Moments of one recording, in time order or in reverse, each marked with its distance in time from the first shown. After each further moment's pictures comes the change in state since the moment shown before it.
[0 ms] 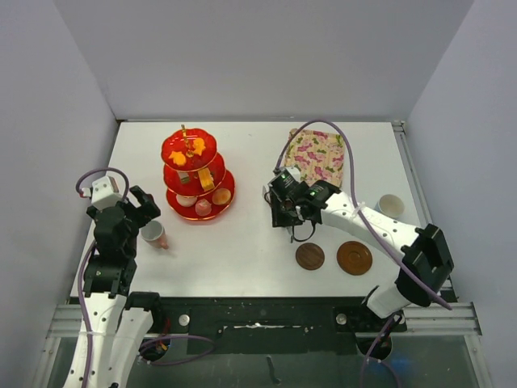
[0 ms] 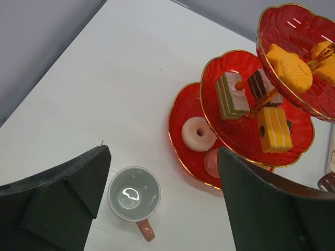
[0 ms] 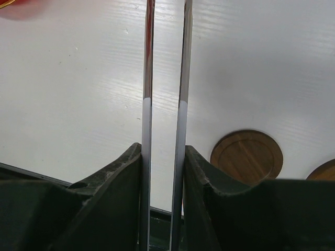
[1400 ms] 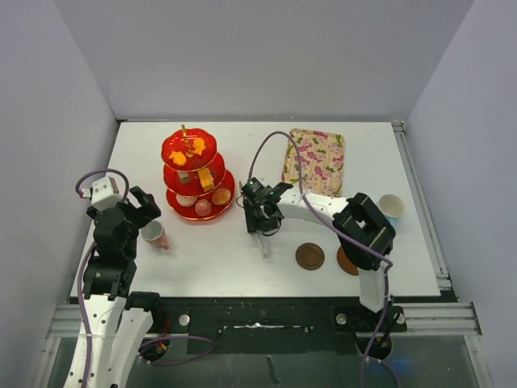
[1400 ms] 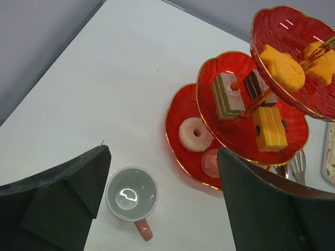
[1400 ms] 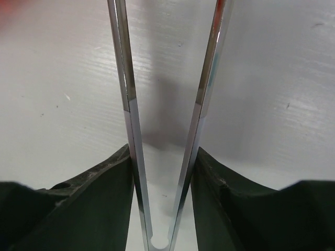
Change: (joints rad) left arm -0.011 -0.019 0.000 0.000 0.000 0.000; right arm 0.032 0.431 0.109 0.208 -0.090 -0.010
